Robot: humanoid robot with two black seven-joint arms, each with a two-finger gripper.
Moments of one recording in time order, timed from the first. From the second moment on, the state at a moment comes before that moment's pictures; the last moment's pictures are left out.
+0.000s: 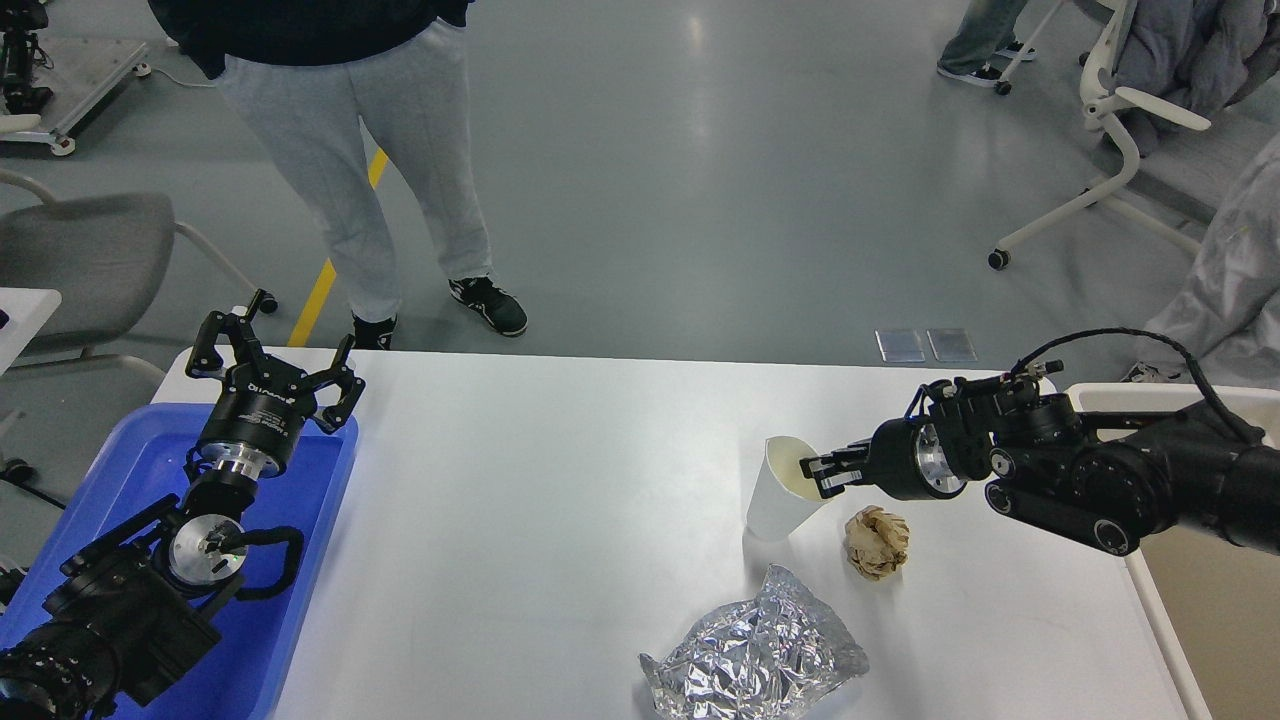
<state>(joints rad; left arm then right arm) -0.58 0.34 -0.75 -0.45 -0.16 -0.63 -0.53 1.15 -0.40 -0.30 0.92 -1.35 0.12 0.27</state>
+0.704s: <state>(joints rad) -0.58 0.34 -0.75 -0.45 -0.16 -0.64 -0.53 1.59 -0.68 -0.28 1.24 -1.28 0.40 0.26</state>
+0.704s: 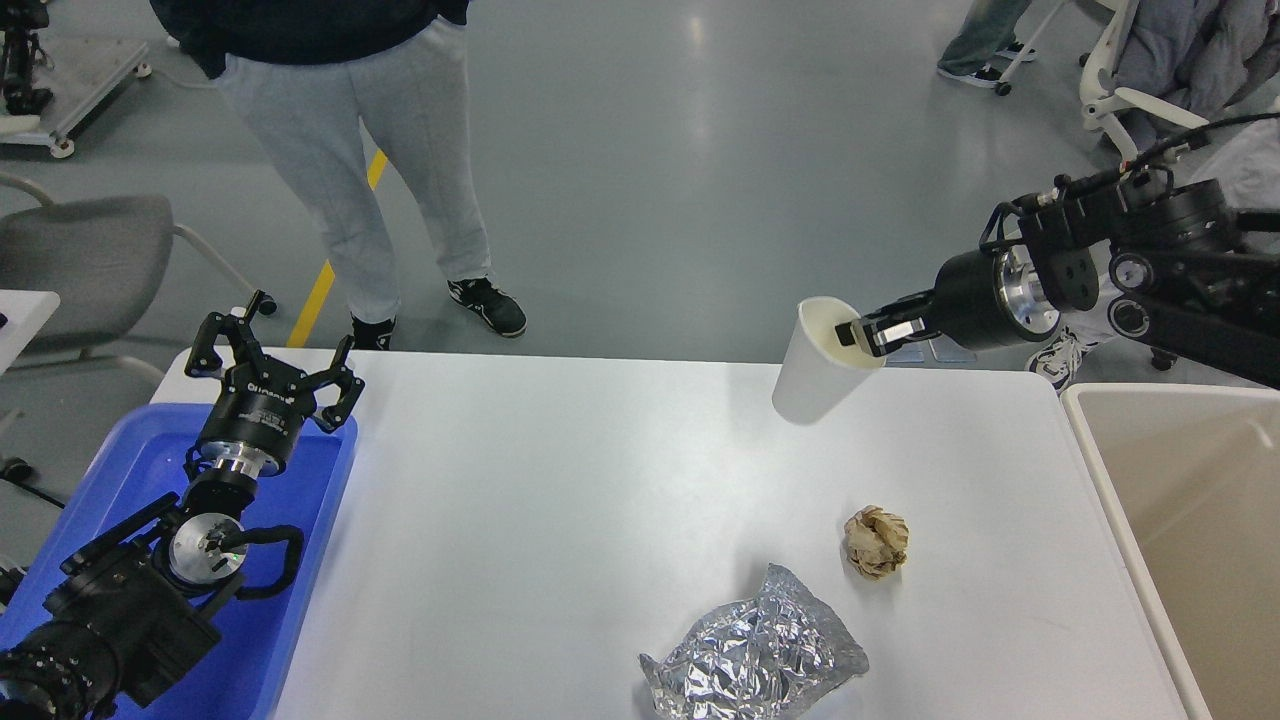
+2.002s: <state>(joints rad) -0.58 0.34 -0.75 -0.45 -0.16 -0.63 -0.53 1.23 -1.21 -0.24 0.94 -0.86 0.25 0.27</state>
